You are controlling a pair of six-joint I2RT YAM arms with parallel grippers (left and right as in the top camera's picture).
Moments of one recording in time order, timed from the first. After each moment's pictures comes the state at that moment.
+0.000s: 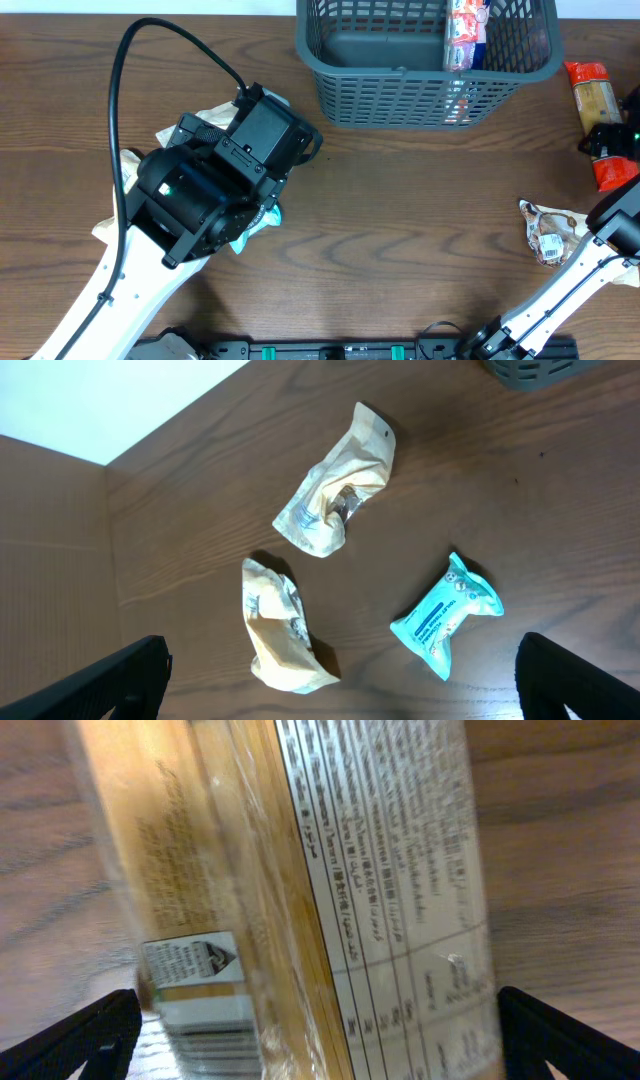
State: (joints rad) left arm -0.73 1.42 1.84 -1.55 -0.59 -0.15; right arm -0.74 2.57 2.26 -1.04 -0.15 -0.55
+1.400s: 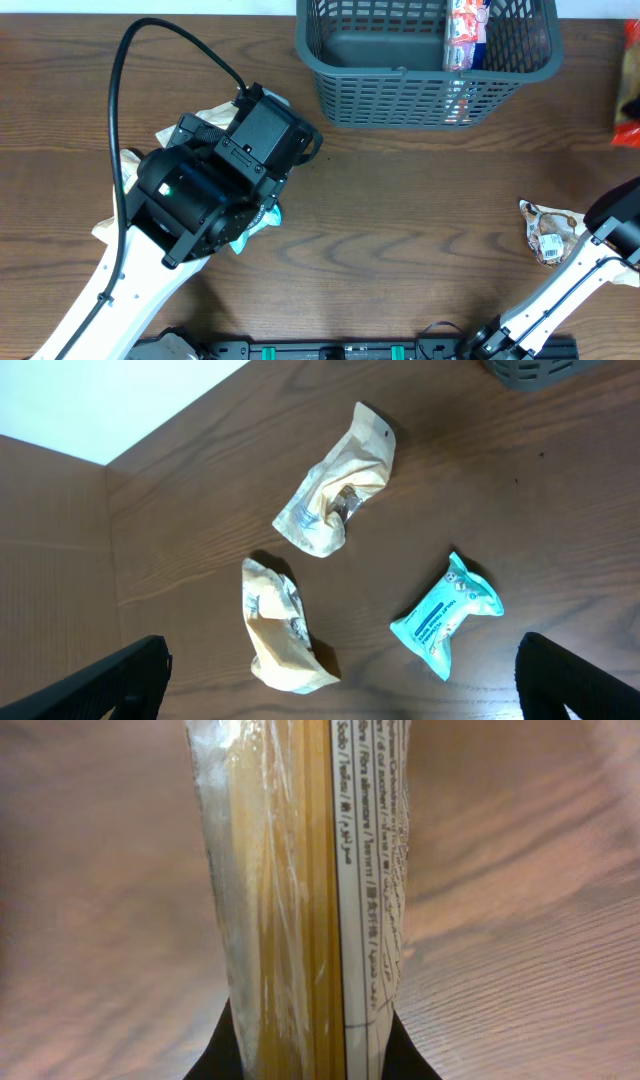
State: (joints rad) left arm -0.73 1.42 1.84 -1.55 -0.59 -0.15; right arm -0.72 2.52 2.64 -1.26 -0.24 -0.25
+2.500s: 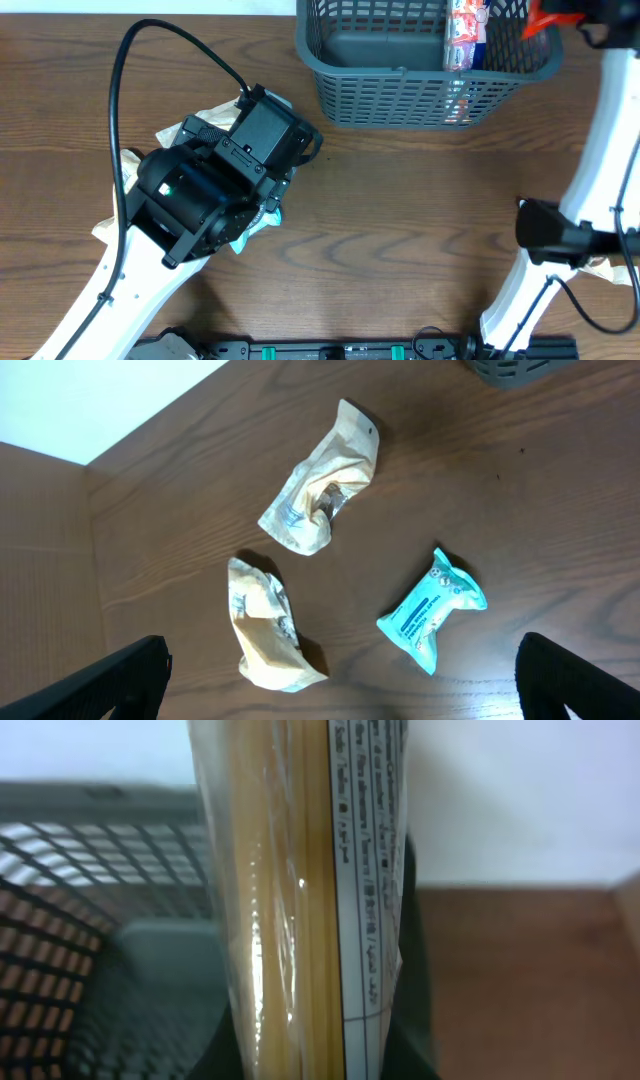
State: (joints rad) left arm -0.73 1.42 1.84 -1.55 -0.55 -0.15; right arm -0.13 2.12 2.76 -1.29 -0.09 -0.03
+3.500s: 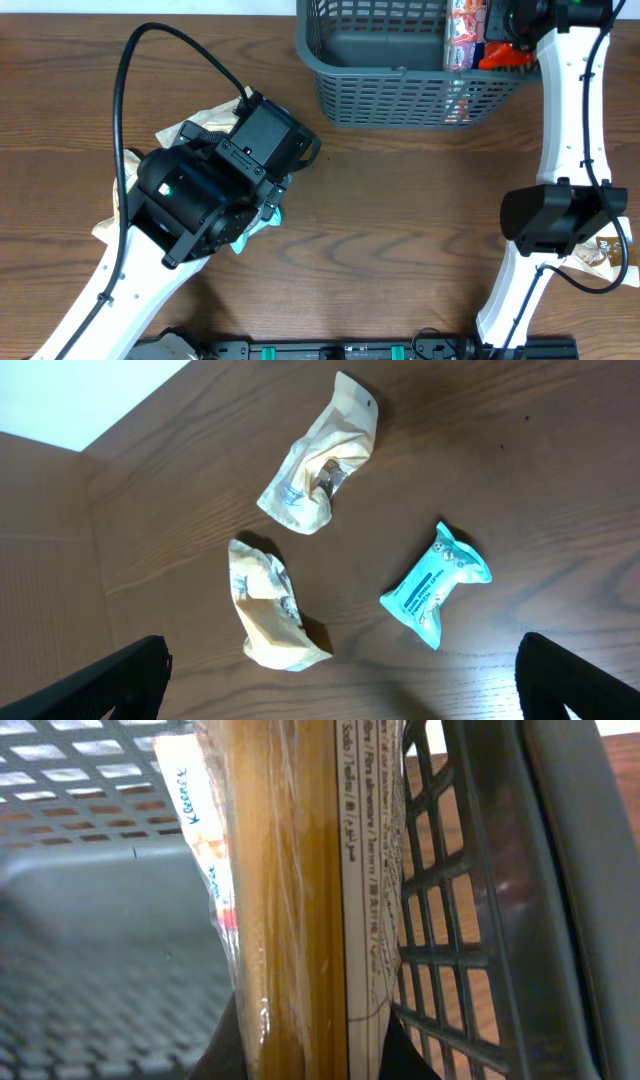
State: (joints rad) left arm -0.73 1.42 1.84 -1.60 -0.53 -0.15; right arm -0.04 2.18 2.44 -1.19 0.10 0.08
